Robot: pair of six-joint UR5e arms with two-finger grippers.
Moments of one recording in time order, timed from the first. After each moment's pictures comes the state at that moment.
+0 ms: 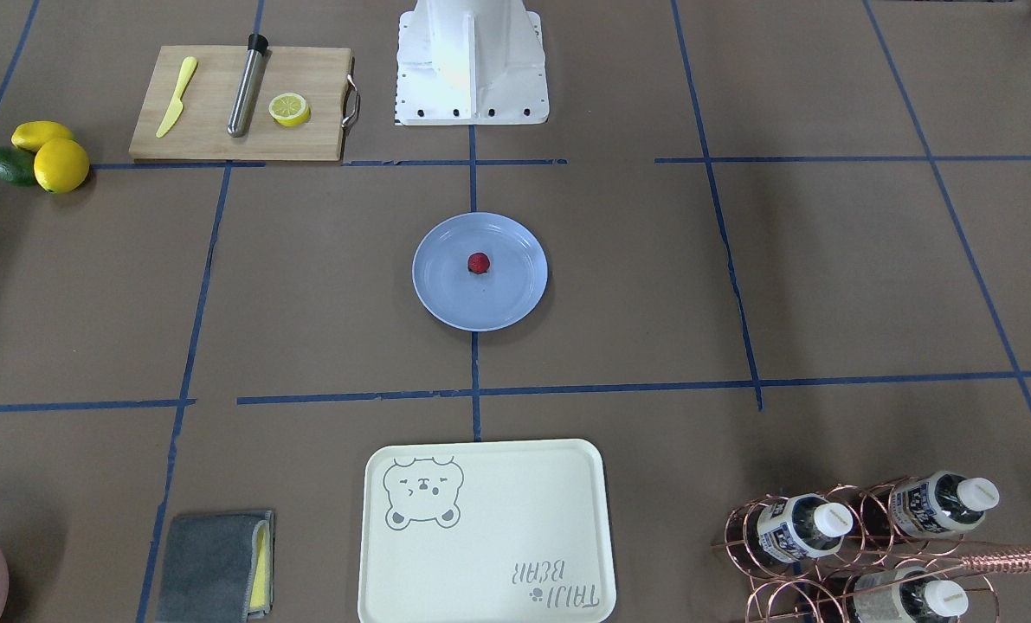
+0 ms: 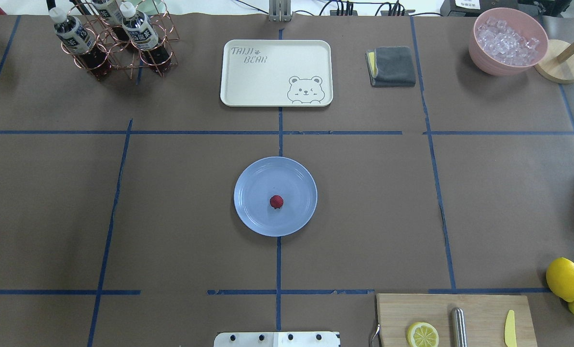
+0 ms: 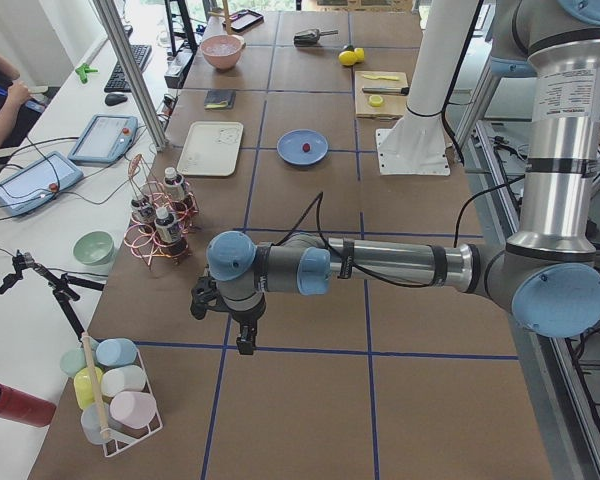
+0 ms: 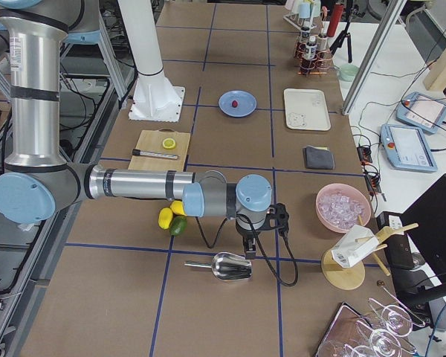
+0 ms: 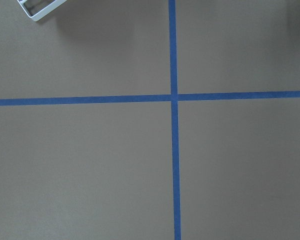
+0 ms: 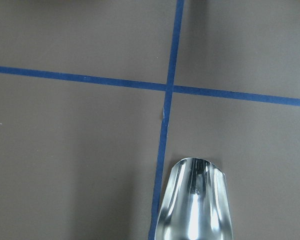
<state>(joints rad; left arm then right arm) -1.55 -1.58 -1.61 -1.54 -2.36 0.00 1.56 -1.64 1.65 -1.53 2.39 -0.03</state>
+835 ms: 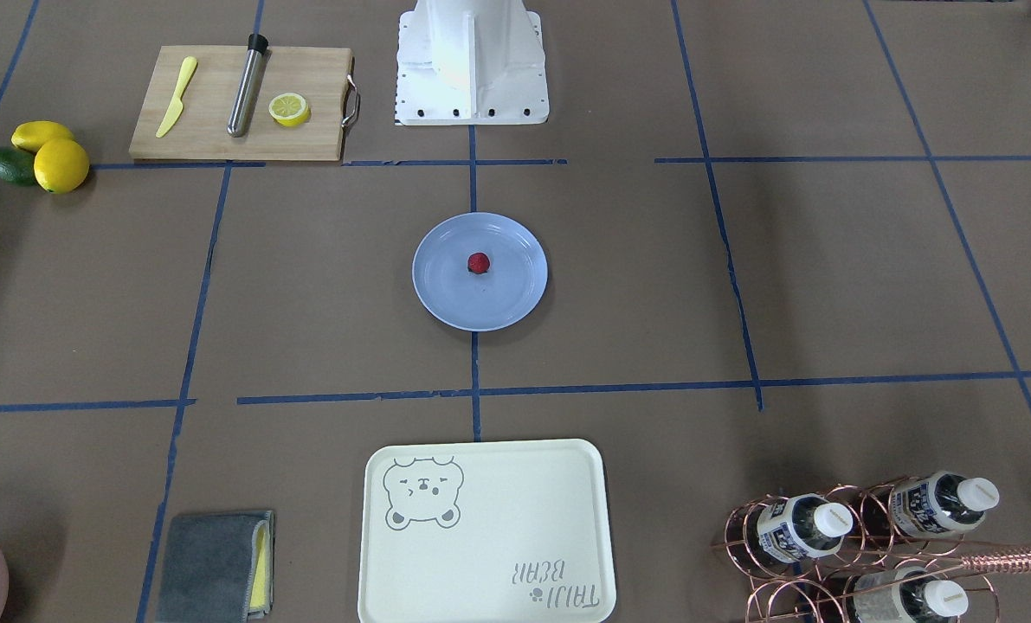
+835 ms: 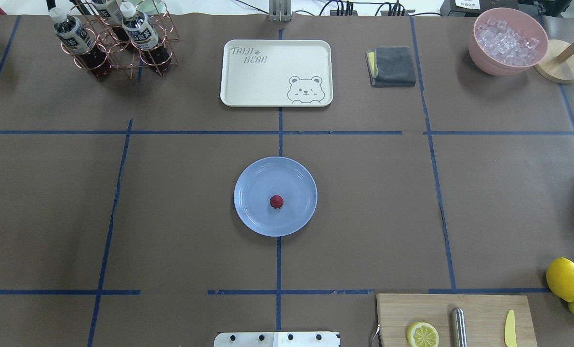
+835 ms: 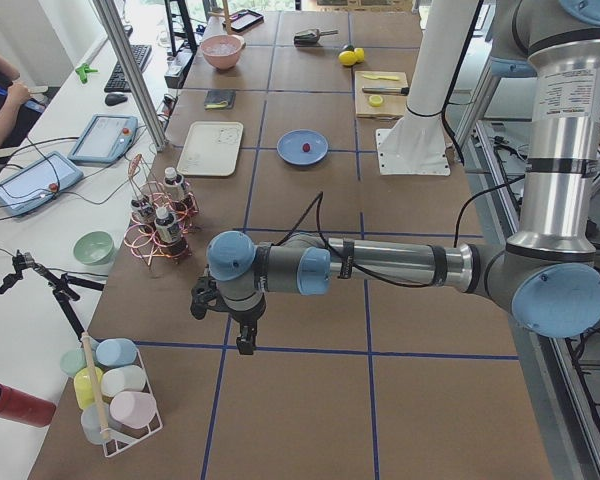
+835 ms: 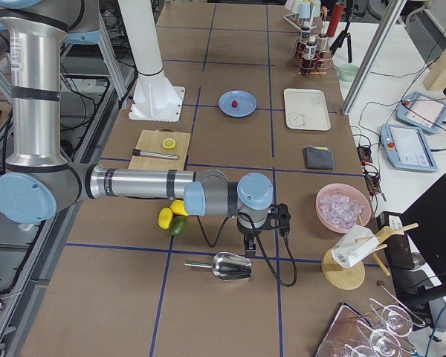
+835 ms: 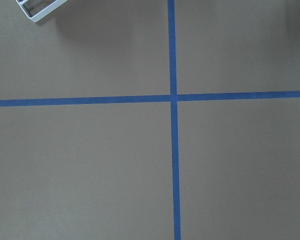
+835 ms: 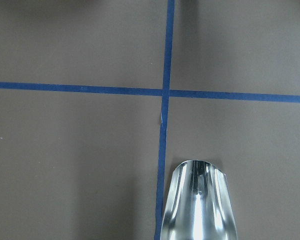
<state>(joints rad) -1.55 -1.58 -1.61 -1.54 -2.36 0.01 1.56 -1.64 1.65 -1.53 2.38 0.02</state>
